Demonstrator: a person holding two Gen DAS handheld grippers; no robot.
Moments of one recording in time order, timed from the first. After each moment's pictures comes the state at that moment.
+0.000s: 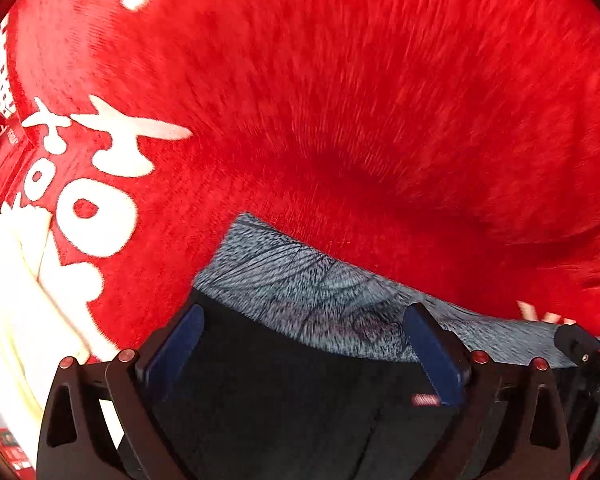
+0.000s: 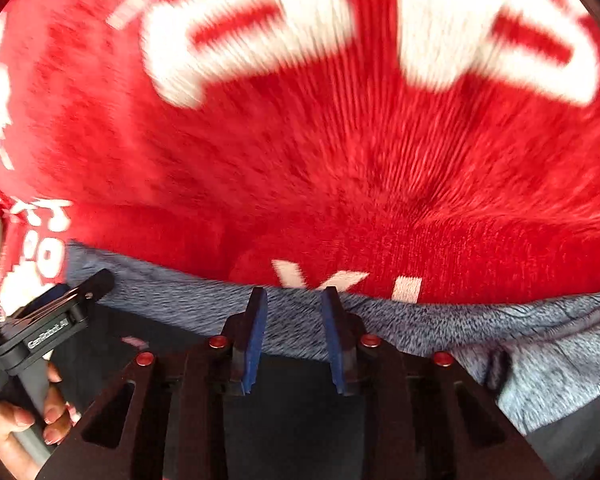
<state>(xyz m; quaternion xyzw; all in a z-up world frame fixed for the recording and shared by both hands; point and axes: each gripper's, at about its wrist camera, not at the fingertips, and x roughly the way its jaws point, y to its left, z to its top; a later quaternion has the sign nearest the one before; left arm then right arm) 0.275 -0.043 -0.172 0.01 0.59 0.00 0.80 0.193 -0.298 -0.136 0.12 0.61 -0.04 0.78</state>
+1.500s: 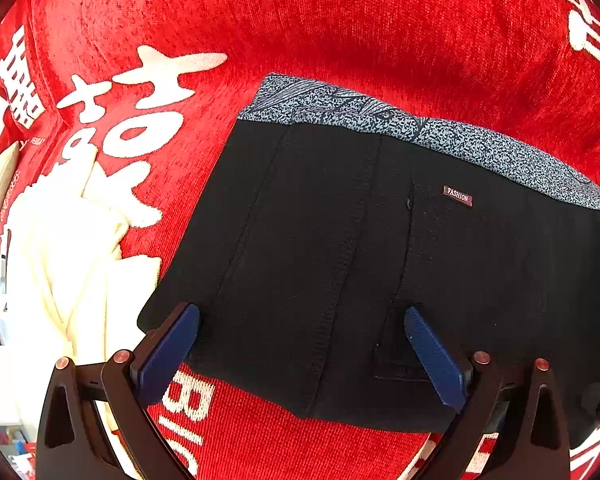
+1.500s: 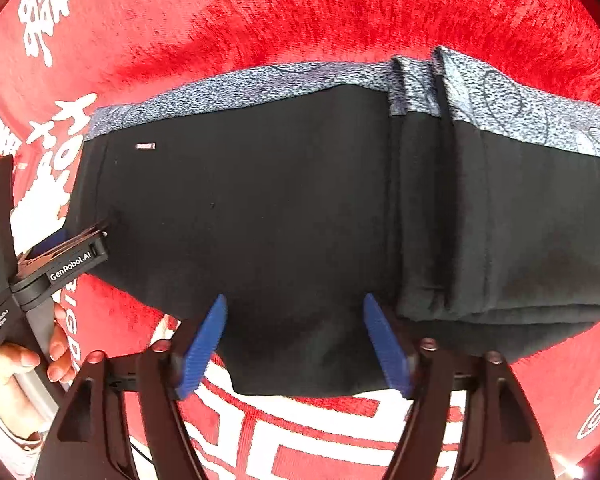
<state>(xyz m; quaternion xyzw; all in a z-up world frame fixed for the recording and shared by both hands) 0.176 -0.035 -0.189 0.09 0.60 0.02 0.79 0.053 -0.291 -0.127 0.12 0.67 -0.03 0.73</state>
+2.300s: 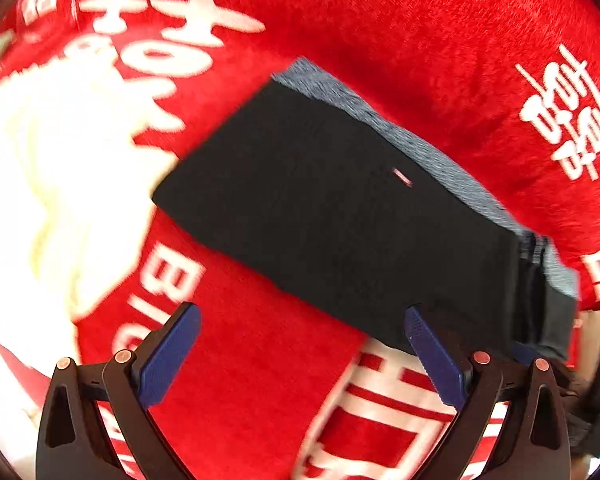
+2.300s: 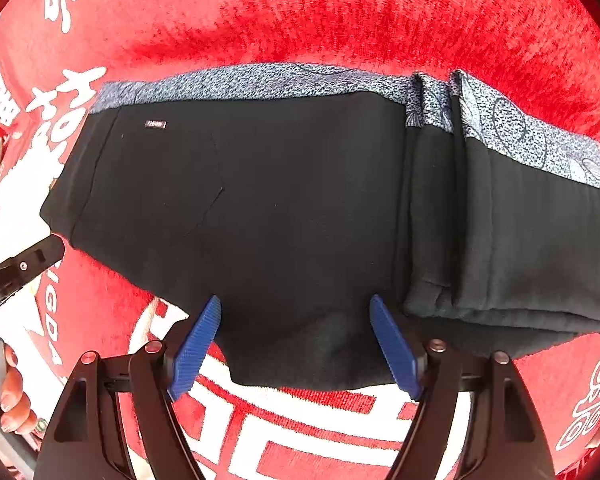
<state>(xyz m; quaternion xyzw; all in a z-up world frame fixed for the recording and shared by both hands) 0.124 0.011 -0.152 -0.13 0.62 -0.04 0.77 0.051 -0.261 -0.128 0.05 0.67 -0.03 0.74</state>
